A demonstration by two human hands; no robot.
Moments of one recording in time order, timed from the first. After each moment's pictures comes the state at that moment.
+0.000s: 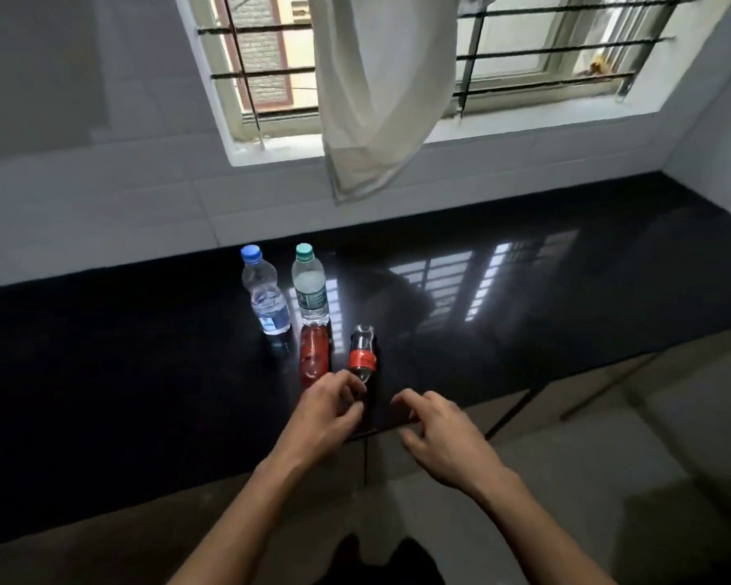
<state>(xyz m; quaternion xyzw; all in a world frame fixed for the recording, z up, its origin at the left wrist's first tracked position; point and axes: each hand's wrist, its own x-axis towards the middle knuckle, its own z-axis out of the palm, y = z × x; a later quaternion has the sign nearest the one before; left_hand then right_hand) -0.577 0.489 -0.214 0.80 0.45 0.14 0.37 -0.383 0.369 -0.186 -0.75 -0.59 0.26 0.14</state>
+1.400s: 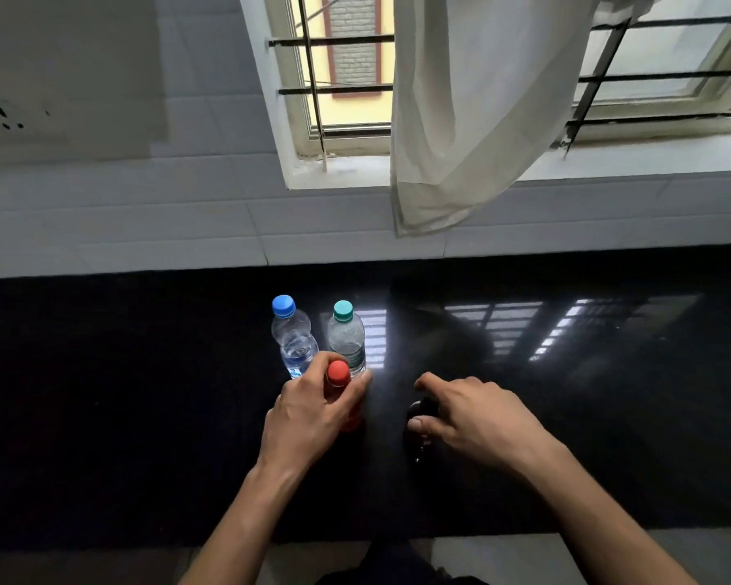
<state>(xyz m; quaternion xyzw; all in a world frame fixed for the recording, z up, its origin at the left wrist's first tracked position) -0.550 0.586 -0.143 0.68 0.64 0.23 0.27 -0.308 0.543 -0.109 -0.65 -0.73 0.21 -0.04</state>
